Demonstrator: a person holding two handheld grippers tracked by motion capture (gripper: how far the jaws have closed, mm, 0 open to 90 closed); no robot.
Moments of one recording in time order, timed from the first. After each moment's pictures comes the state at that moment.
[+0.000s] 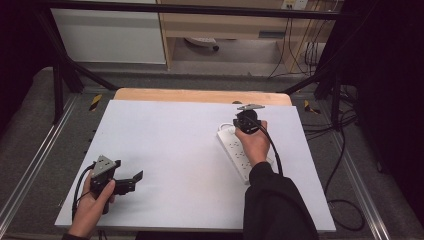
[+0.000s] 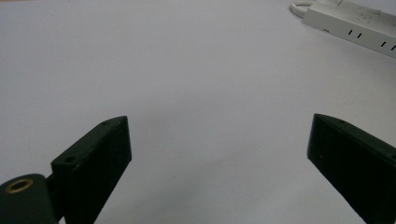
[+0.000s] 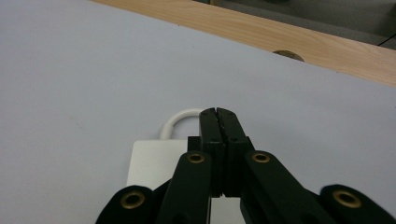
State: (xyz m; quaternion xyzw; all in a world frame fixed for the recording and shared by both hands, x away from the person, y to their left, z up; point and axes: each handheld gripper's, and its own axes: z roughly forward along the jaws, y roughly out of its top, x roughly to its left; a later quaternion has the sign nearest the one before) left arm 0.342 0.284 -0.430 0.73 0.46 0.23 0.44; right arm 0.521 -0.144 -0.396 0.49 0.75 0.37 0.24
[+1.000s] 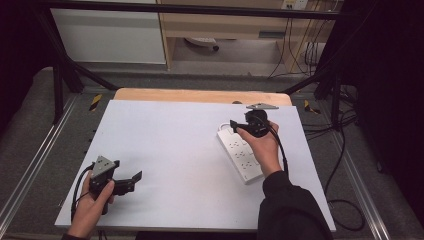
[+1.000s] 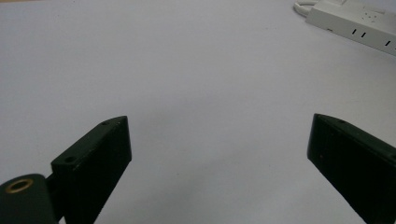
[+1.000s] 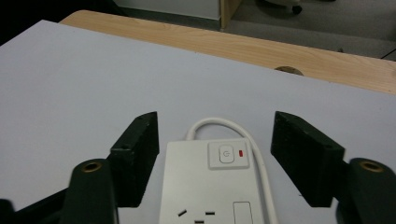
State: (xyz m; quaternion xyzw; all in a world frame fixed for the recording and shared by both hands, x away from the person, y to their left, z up) left arm 0.341 0.286 -0.429 0.73 0.47 0.23 0.44; right arm 0.488 -0.159 -0.362 0.50 0.73 0.42 0.22
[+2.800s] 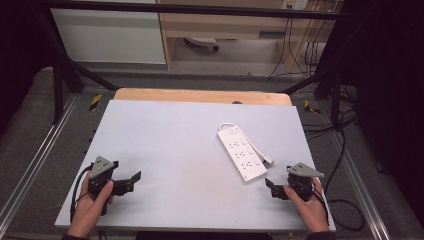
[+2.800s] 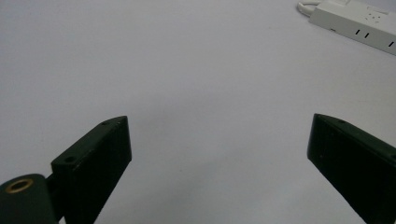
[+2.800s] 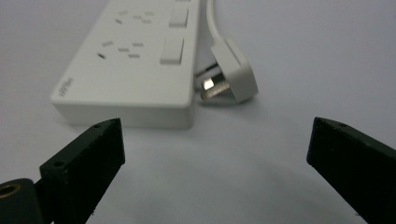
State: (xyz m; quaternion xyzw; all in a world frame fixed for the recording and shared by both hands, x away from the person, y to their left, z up) left arm 0.340 0.287 -0.429 0.73 0.47 0.23 0.44; right arm 0.345 -0.275 -0.454 0.47 0.76 0.39 0.24
